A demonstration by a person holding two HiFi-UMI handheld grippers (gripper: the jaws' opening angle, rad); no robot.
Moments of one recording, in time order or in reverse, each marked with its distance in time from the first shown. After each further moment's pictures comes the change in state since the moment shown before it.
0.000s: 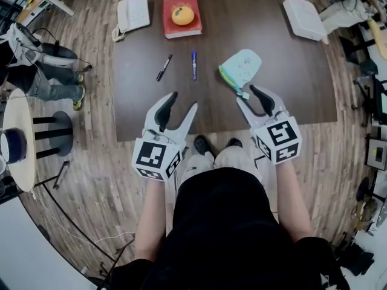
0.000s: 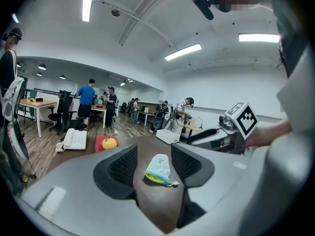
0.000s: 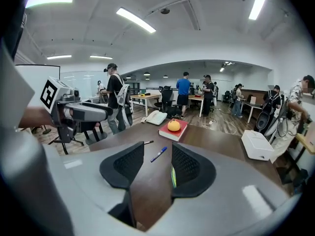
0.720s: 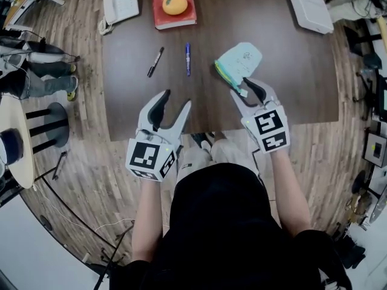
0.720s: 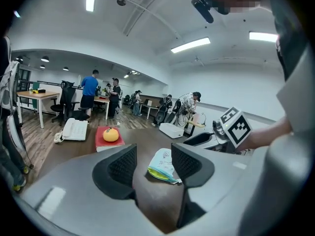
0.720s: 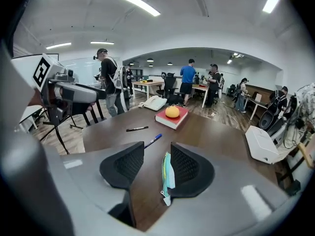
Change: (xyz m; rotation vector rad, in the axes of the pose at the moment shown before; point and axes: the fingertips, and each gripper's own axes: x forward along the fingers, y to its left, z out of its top) left arm 0.046 0.019 -0.020 -0.057 0.085 0.026; right arm 0.063 -0.042 -0.042 -0.059 0.169 0.029
